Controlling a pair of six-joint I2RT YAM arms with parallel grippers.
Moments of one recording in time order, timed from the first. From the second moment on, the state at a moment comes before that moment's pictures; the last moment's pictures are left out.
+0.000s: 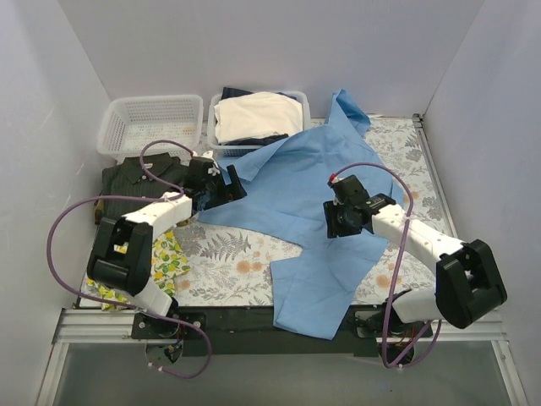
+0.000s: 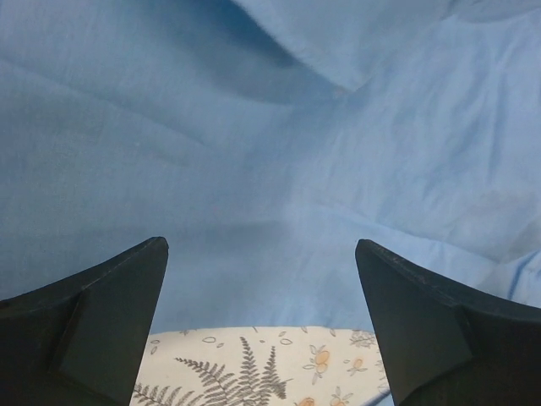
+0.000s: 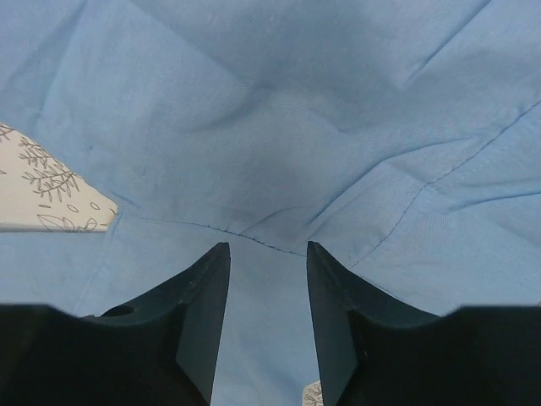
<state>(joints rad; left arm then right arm) -0.32 1.55 0.92 -0.08 0.13 -0.57 0.53 1.34 0.86 -0.60 0.03 0.31</state>
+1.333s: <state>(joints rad) -0.37 1.34 0.75 -0.65 0.08 -0.81 0.30 1.22 0.63 -0.86 -0.02 0.54</state>
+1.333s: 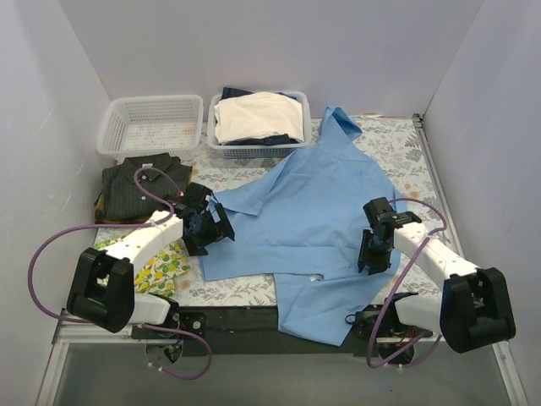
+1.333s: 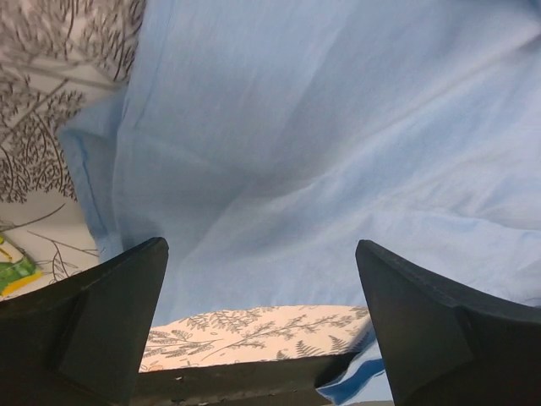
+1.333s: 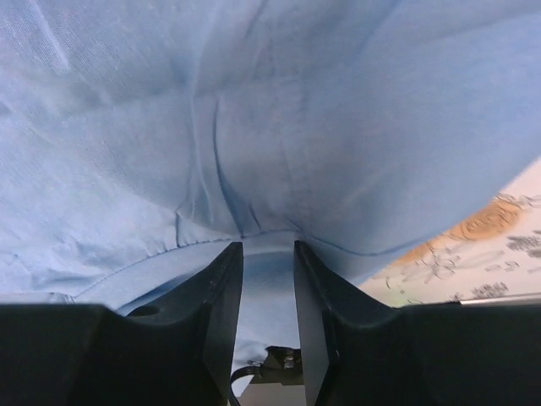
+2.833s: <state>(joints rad) -0.39 1.90 1.26 -0.23 -0.37 -0.74 0.30 1.37 1.00 -0.90 0.09 0.44</state>
